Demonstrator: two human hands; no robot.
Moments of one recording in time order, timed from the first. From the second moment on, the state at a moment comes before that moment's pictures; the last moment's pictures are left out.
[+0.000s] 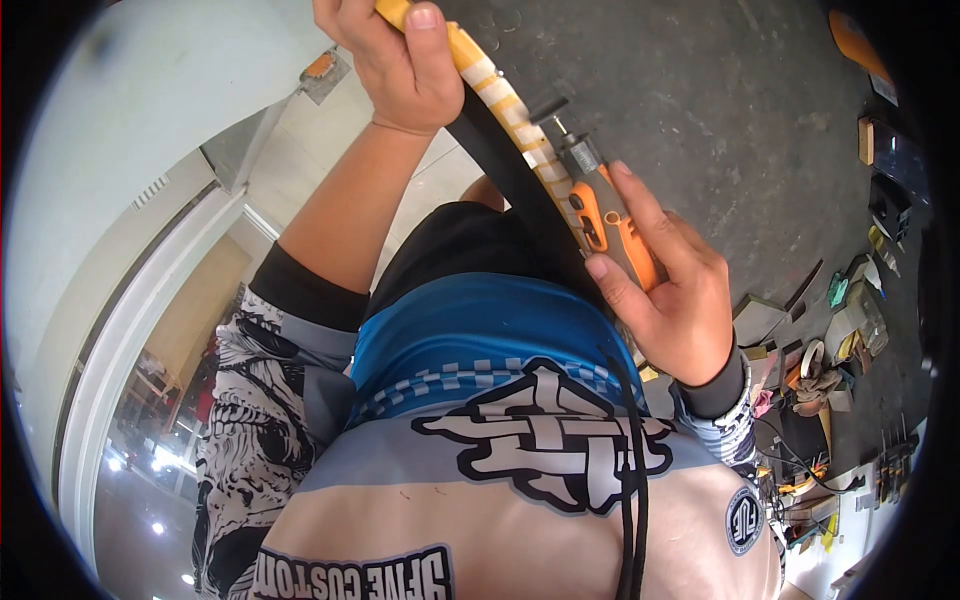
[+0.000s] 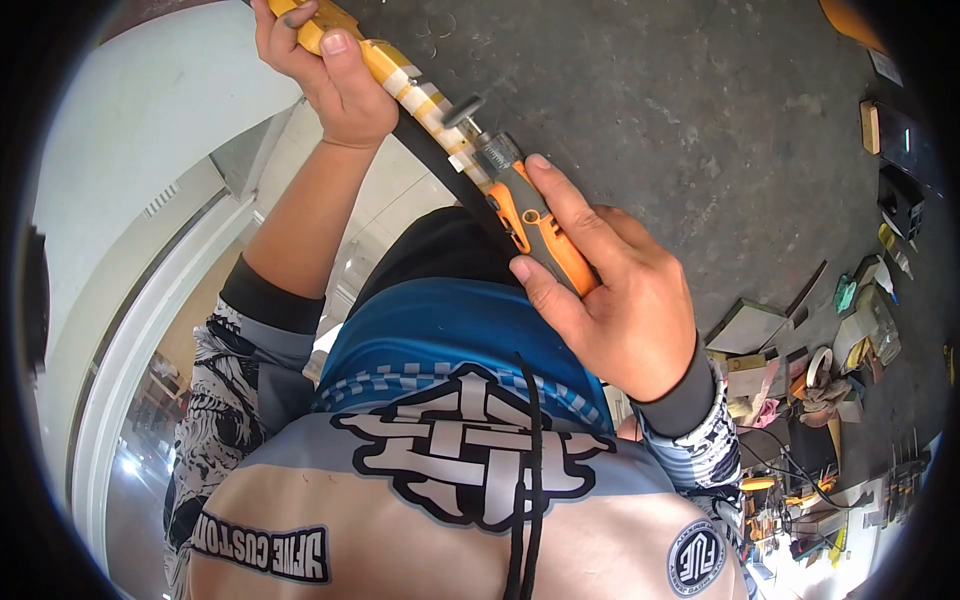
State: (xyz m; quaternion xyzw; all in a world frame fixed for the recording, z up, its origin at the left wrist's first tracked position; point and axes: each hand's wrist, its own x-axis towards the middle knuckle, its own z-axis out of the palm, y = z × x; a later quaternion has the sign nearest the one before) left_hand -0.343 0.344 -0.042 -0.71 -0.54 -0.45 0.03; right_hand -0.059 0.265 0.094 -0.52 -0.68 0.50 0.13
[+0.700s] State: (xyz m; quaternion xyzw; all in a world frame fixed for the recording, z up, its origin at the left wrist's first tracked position) left_hand -0.348 0.347 -0.050 -0.72 -0.52 -0.46 0.04; right_hand -0.059 0.265 0.094 -0.53 -0.68 0.50 0.13
